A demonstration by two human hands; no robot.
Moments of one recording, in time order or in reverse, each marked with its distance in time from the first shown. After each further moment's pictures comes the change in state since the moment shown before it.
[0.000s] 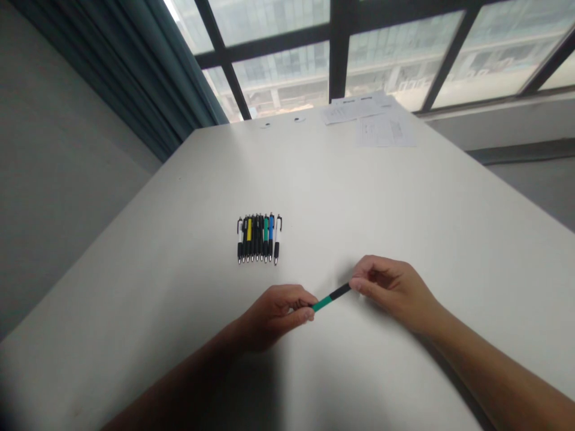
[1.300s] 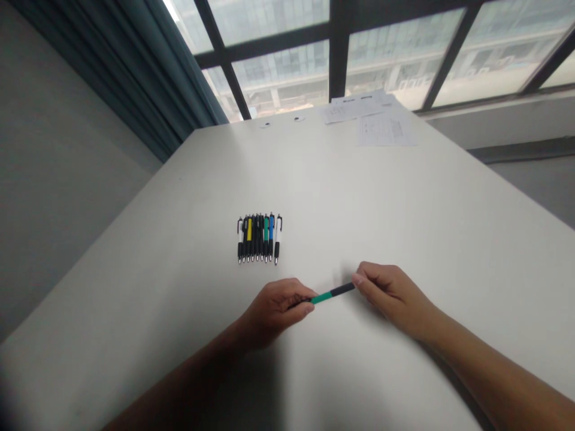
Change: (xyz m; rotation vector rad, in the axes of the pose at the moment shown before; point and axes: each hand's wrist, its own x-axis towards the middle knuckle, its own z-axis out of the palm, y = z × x) left_hand 0.001 -0.005 0.005 0.042 0.156 0.032; right_hand -0.004 0.001 0.002 -0.082 -0.129 0.079
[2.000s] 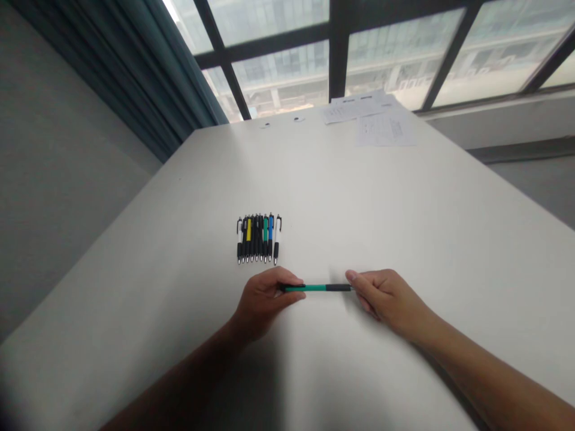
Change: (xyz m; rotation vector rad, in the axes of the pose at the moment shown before) left_hand 0.001 -0.008 -0.004 -0.235 0.295 0.004; right_hand -0.001 0.000 0.010 0.120 -0.021 0.279
